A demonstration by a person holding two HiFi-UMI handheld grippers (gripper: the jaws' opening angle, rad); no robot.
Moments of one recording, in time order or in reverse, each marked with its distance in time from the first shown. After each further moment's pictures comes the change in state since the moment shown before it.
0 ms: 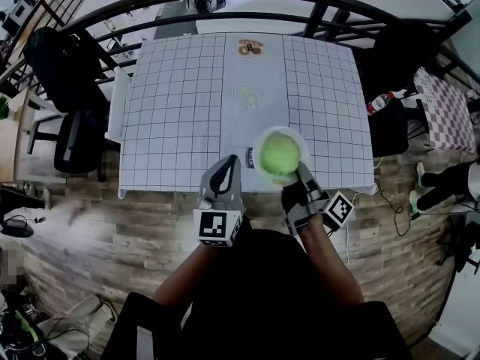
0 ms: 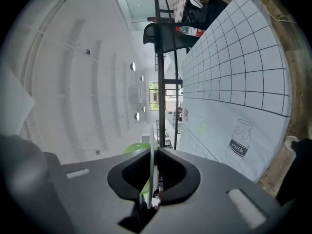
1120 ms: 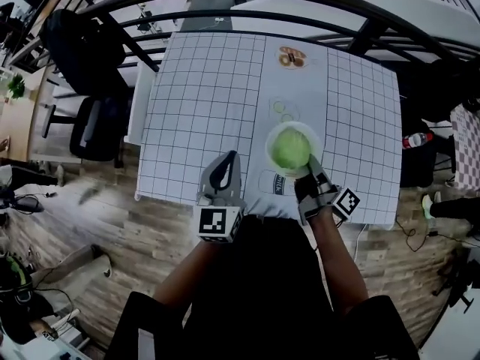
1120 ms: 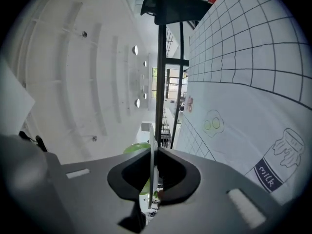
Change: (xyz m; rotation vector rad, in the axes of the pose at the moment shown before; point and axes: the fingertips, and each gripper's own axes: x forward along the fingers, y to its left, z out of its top) left arm 0.074 0.133 -0.012 -0.007 0.047 0.169; right arm 0.167 -0.053 0.020 -0.103 0.159 0.013
